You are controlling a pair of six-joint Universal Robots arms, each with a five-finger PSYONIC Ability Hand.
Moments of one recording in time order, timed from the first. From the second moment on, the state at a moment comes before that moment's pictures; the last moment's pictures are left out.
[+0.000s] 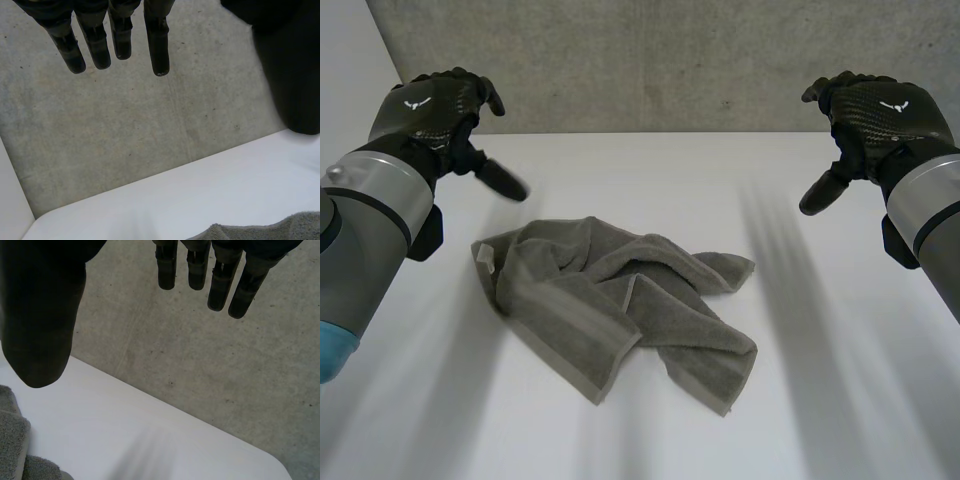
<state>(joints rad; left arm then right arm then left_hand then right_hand) 4.28 -1.69 -1.42 3.10 -1.69 3.12 1.98 -1.48 1.44 0.08 1.64 3.05 0.26 0.25 0.26 0.26 0.06 0.23 0.25 0.25 0.27 0.07</state>
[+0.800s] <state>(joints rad) 4.06 -1.89 -1.51 3.08 -1.56 3.14 1.94 -1.48 1.45 0.08 1.57 3.04 0.25 0.25 0.26 0.26 0.06 0.23 0.25 0.25 0.27 0.07</state>
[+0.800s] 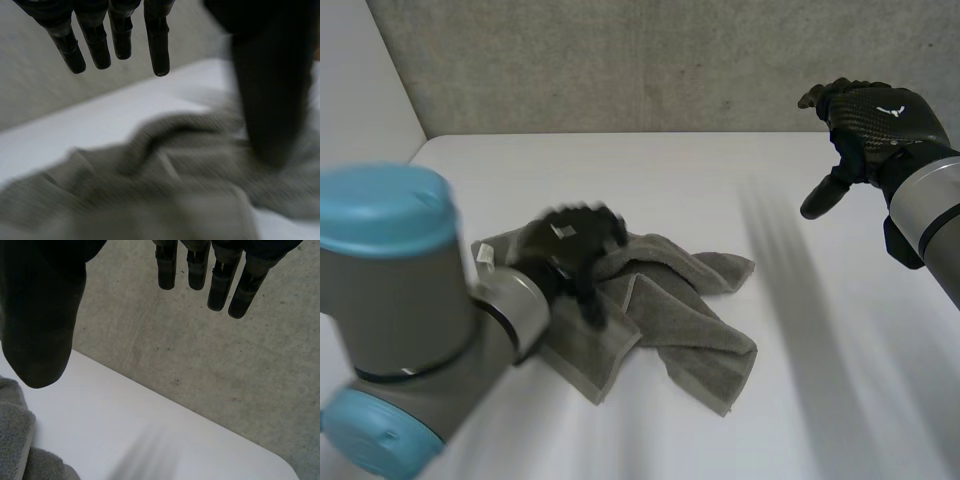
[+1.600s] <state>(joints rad) 4.00 -2.15 -1.54 3.34 -1.76 3.21 2.02 -1.26 1.56 0.06 1.58 2.95 0.26 0.26 0.26 0.26 0.10 0.23 0.25 0.25 0.27 0.07</state>
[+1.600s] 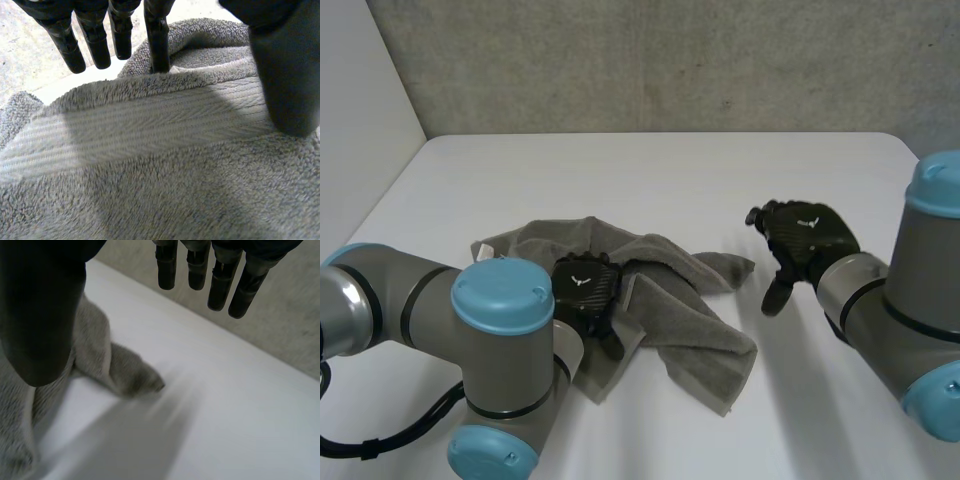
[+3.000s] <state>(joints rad) 3.95 -2.19 -1.54 3.38 -1.76 3.20 2.06 -1.09 1.59 0.10 1.50 3.00 0.34 0.34 0.34 0.34 0.16 0.42 0.41 0.42 0.43 0.26</state>
